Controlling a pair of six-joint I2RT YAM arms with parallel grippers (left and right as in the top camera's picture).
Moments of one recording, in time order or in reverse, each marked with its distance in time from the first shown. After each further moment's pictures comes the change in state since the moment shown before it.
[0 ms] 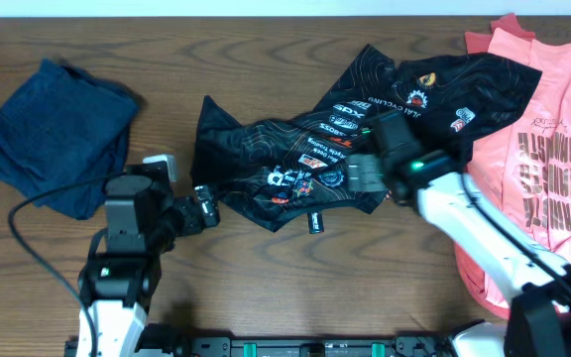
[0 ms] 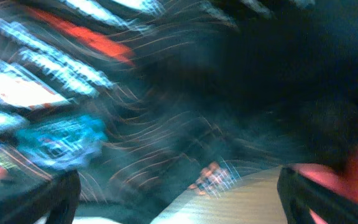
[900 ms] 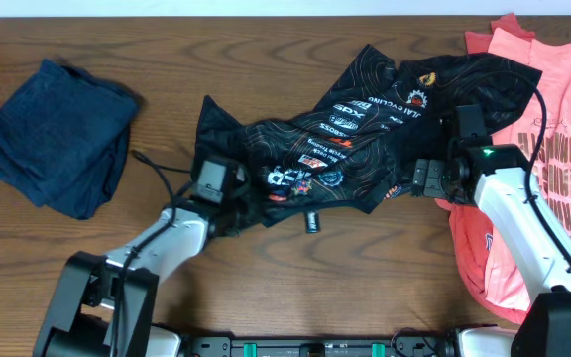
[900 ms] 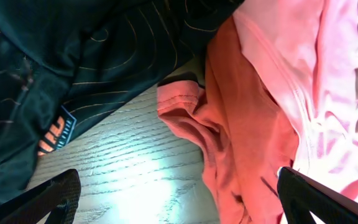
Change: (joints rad) left arm -0.261 0.692 0.025 0.332 0.108 -0.402; right arm -0.306 -0.043 0.001 -0.247 -0.024 0.019
